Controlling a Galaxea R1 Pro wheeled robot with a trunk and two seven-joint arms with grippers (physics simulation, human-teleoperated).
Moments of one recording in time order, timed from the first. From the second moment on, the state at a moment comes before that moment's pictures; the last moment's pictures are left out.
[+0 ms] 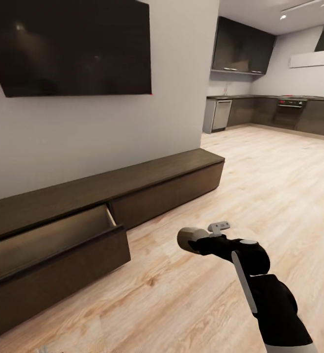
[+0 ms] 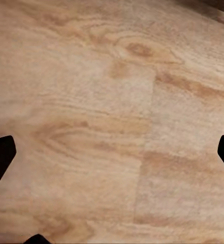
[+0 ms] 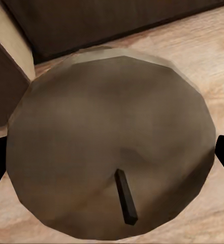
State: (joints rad) left arm 0.22 0.13 0.12 -1.30 0.86 0.23 0.26; right arm -0.45 0.01 0.08 -1.62 0.06 1.02 0.31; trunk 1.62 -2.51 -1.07
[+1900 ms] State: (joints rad) left arm 0.29 0.13 0.16 -1.19 0.90 0.16 0.26; right arm -0.47 0.02 0.09 -1.39 0.16 1.04 0.32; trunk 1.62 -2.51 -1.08
